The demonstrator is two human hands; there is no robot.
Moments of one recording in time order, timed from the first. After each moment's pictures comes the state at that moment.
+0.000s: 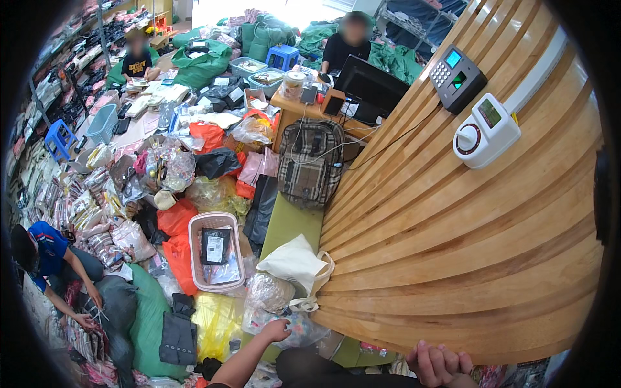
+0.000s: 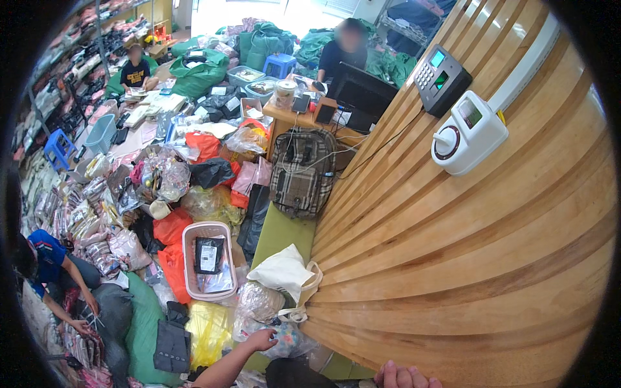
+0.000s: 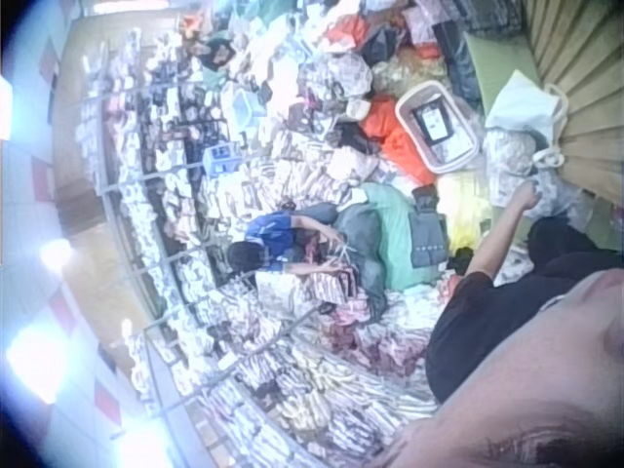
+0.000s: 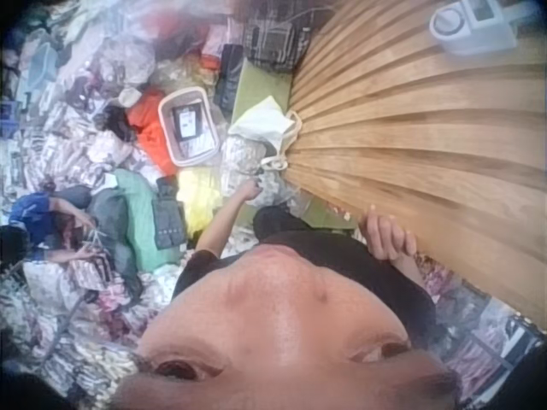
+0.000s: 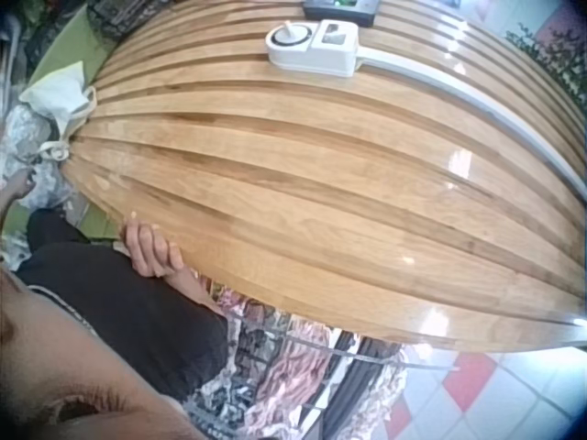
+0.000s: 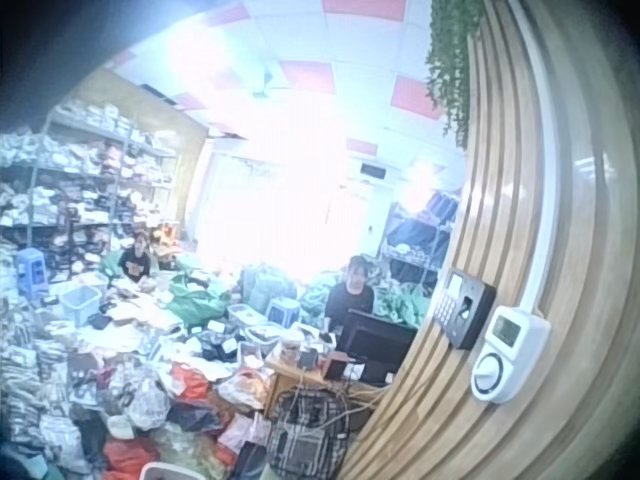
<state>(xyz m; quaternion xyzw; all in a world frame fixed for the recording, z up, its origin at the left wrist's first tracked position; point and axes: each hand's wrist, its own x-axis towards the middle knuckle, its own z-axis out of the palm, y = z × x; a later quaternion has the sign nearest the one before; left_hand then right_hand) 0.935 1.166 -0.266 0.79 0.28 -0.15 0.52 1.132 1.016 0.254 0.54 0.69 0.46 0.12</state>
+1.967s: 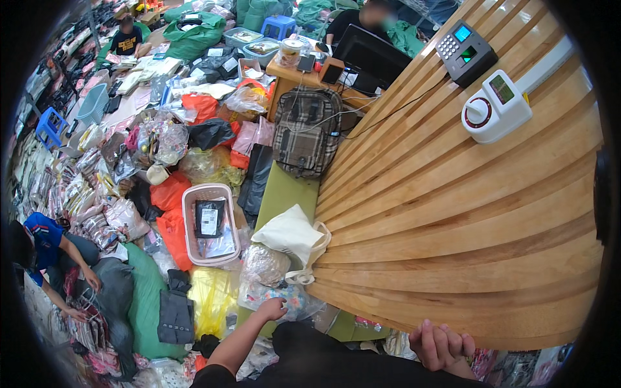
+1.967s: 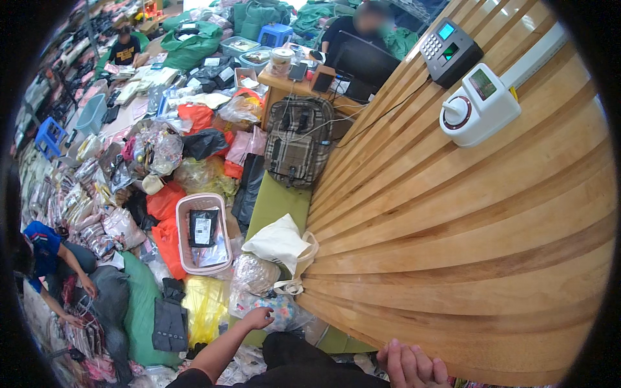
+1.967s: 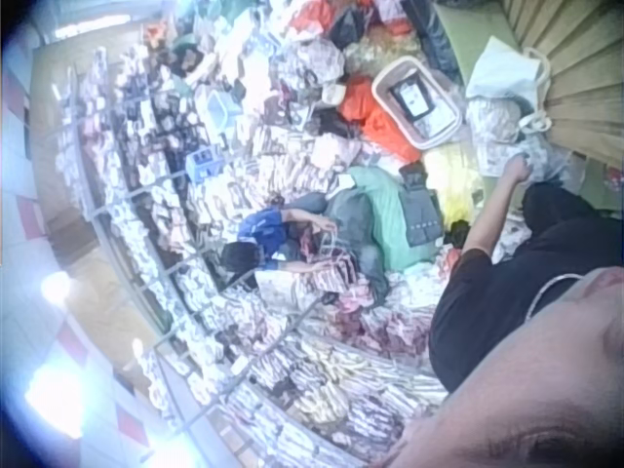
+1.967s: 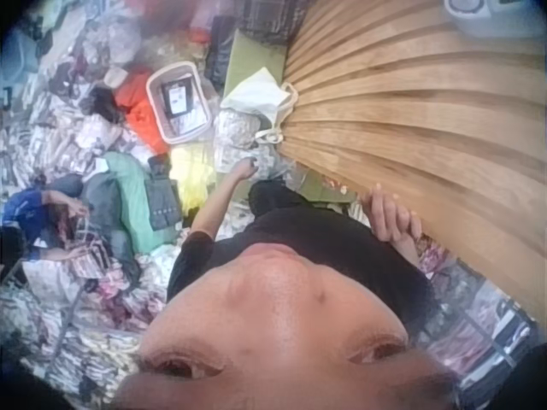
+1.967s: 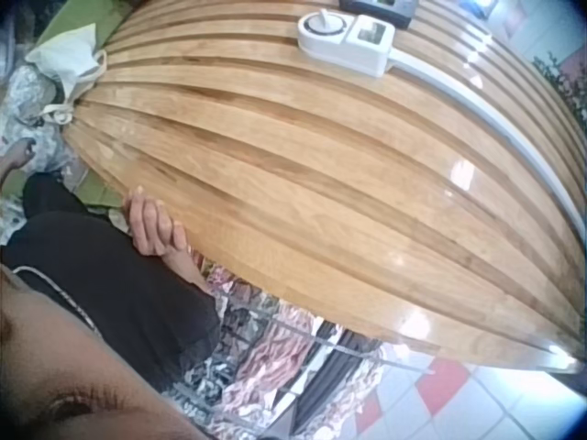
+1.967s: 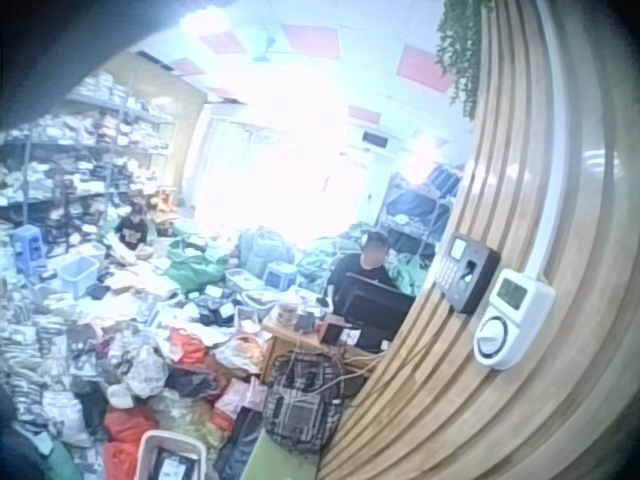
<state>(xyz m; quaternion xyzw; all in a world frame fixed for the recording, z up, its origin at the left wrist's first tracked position) 0.925 1.149 -0.280 0.79 0.27 -0.16 0.53 1.138 1.019 0.240 0.53 0.70 0.48 0.08</state>
